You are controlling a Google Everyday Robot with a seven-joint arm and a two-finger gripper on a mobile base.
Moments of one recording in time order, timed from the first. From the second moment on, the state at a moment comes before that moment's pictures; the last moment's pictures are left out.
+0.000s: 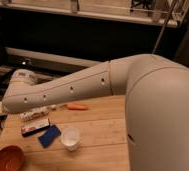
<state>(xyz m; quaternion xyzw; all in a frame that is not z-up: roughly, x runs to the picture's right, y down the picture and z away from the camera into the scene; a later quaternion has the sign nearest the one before) -0.362 0.090 0.629 0.10 -0.33 -0.71 0.61</state>
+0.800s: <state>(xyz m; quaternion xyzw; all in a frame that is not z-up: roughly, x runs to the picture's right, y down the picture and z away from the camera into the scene) -0.361 0.092 0.630 0.10 -0.33 -0.71 0.62</state>
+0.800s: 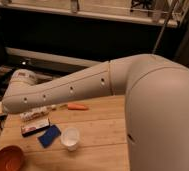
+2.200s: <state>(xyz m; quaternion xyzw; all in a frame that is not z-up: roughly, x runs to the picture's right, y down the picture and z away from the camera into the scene) -0.284 0.193 0.734 -0.16 -0.25 -0.60 0.74</state>
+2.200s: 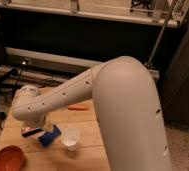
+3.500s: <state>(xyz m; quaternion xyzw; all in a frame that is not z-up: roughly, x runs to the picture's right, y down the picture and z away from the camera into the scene) -0.272 0.254 0.782 -0.20 -0.26 -0.53 0.78</state>
